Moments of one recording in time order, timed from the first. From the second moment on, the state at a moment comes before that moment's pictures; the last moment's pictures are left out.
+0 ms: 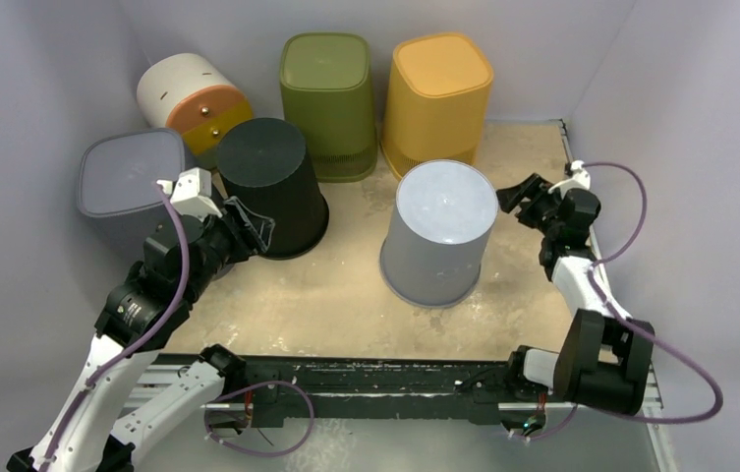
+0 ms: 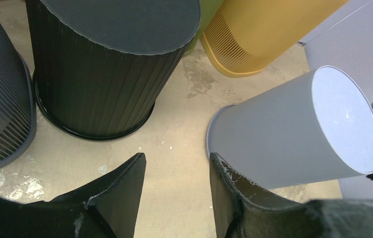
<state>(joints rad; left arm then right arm) -0.52 0.69 1.12 -0.77 -0.27 -0.59 -0.24 1.27 0.60 0.33 -0.39 0.51</state>
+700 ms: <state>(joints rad) -0.52 0.71 1.03 -0.78 -0.37 -0.54 0.18 1.19 1.30 -0.21 0.09 0.20</state>
